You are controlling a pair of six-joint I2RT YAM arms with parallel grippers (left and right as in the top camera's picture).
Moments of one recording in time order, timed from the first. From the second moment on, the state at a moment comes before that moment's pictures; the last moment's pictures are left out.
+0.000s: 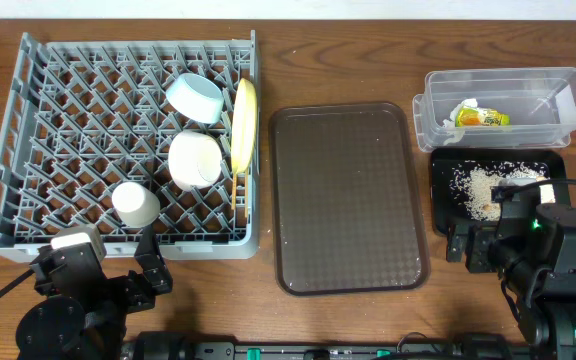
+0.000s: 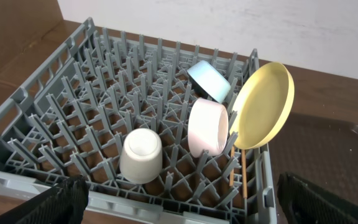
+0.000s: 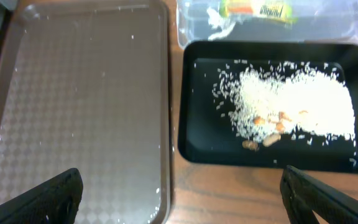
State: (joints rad) left arm 0.01 0.38 1.02 -1.08 -0.09 -0.19; right arm -0.03 0.68 0.86 -1.01 -0.10 0.01
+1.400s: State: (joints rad) left arm 0.01 0.38 1.02 -1.08 -0.09 -0.19; right arm -0.02 0.01 0.01 0.05 0.01 -0.07
